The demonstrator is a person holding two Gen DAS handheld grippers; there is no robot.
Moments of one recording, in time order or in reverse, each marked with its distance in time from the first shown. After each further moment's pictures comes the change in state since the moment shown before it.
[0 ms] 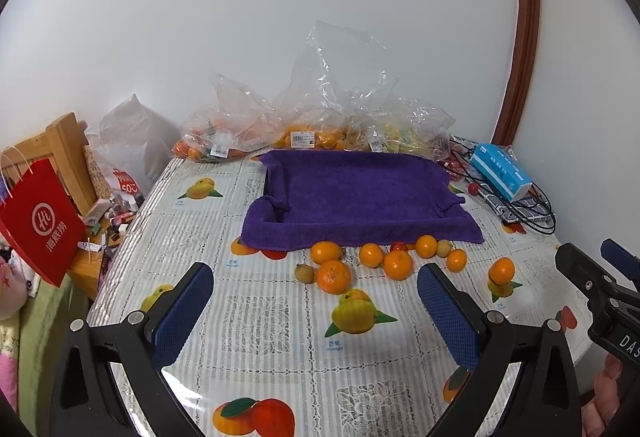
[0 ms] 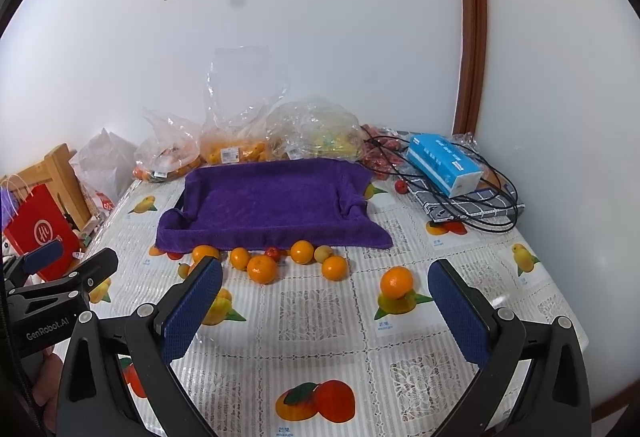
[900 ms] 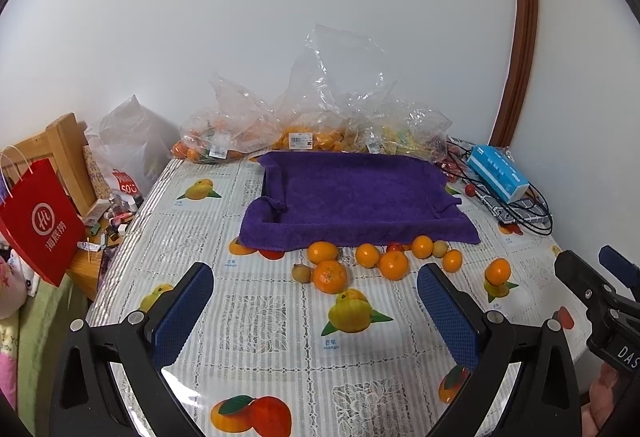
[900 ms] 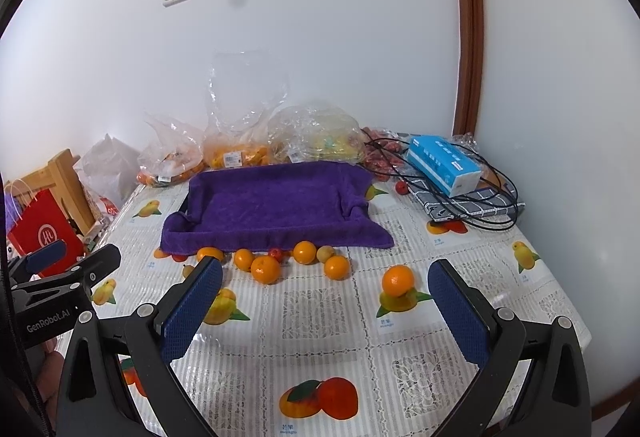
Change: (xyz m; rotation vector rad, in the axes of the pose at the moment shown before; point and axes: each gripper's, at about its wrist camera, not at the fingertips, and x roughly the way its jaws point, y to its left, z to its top) left arm -0.002 -0.007 -0.001 0.007 -0.004 0.003; right arm -0.007 -0.001 -0.008 0.012 -0.016 0.012
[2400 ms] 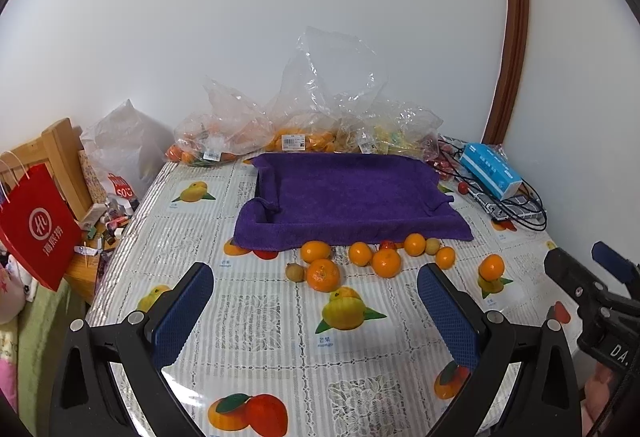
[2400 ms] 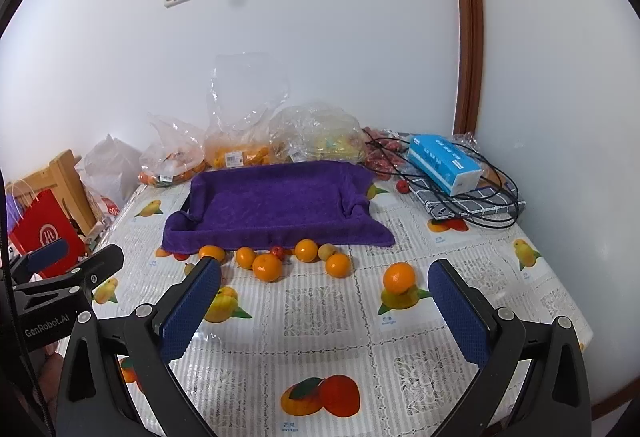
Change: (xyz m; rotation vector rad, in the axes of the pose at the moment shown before) left arm -0.006 -0.004 -0.003 0.019 -0.012 -0.016; right arm -0.002 0.001 -0.004 0.002 -0.002 0.005
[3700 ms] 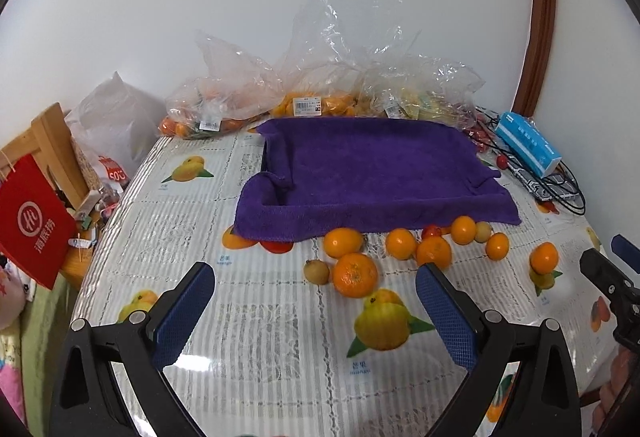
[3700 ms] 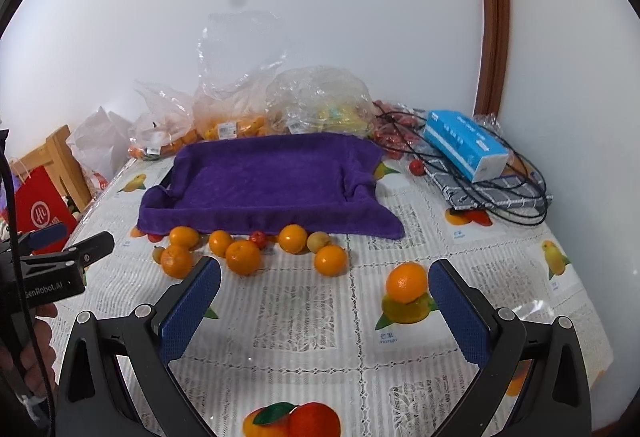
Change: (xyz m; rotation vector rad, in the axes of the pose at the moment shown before) left arm 0.088 0.016 -0.007 0.015 0.100 0.038; right arm 0.078 -0.022 -0.010 -0.042 0.074 0.044
